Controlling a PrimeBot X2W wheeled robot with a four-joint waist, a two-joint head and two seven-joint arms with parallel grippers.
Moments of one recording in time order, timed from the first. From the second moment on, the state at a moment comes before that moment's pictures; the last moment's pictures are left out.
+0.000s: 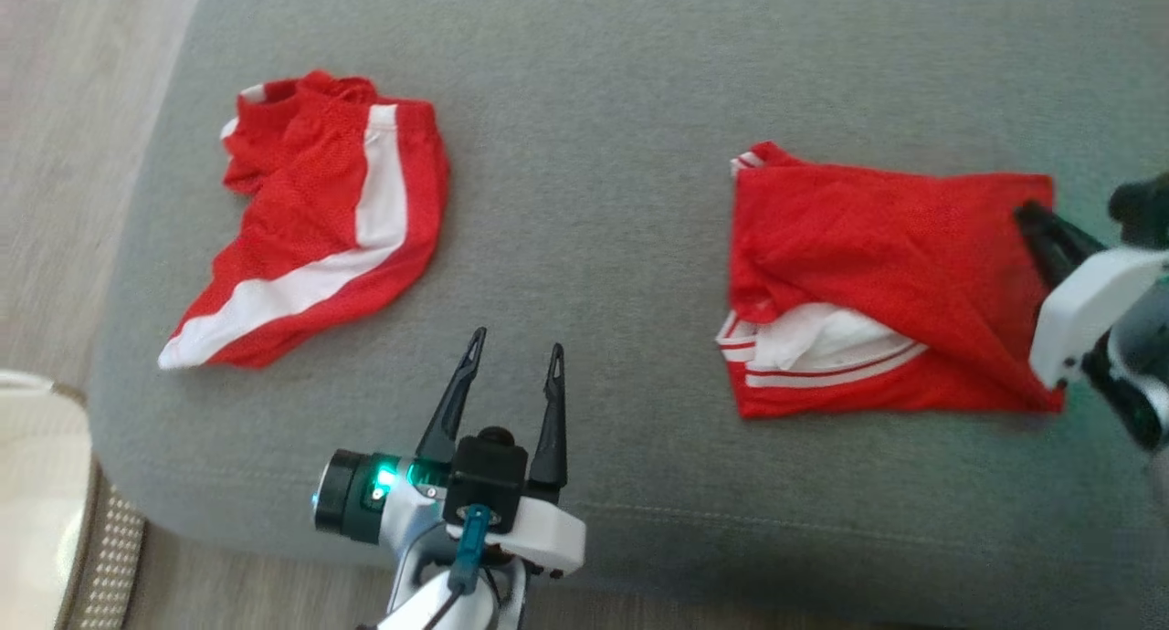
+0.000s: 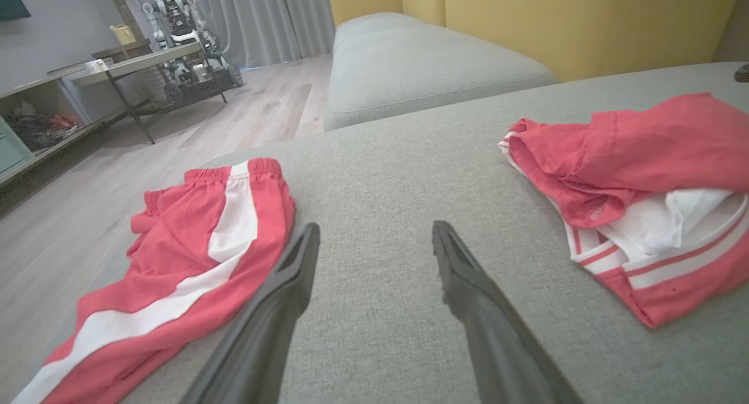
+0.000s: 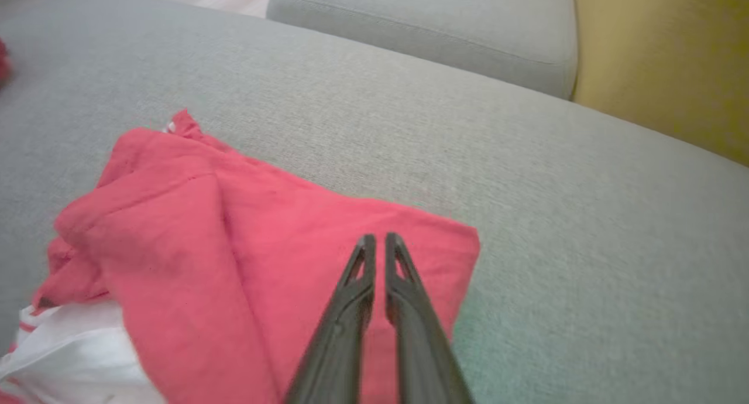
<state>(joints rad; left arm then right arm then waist) -0.23 0.18 -0.83 0.16 -0.20 0.57 -0.25 -0.42 -0.44 0.13 0.39 0.34 0.13 0.18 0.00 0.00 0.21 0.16</state>
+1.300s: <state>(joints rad) -0.21 0.20 -0.82 0.15 -0.23 0.57 -0.25 -0.40 -0.56 0.68 0.31 0.87 0.13 -0.20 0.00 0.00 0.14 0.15</state>
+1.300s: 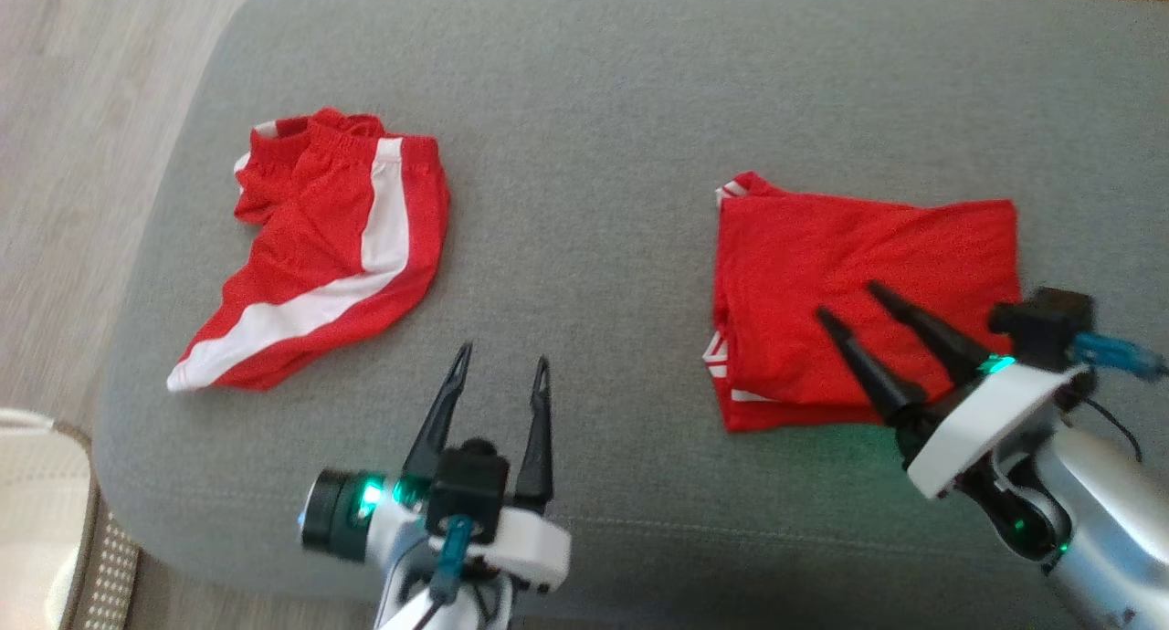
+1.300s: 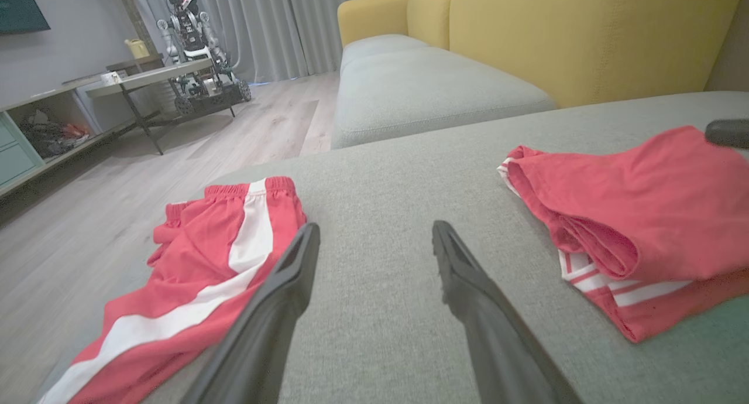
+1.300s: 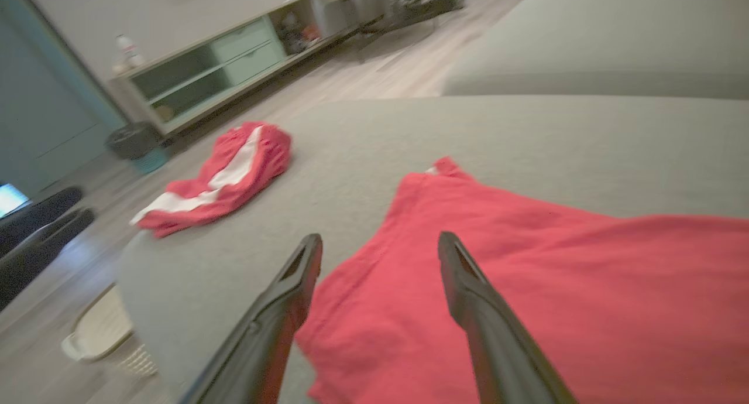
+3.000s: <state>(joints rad) 0.14 0.20 -0.51 -0.09 -0.05 0.50 -0.25 -0.05 -0.19 0.03 0.28 0.27 0.13 -0.25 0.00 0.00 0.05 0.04</state>
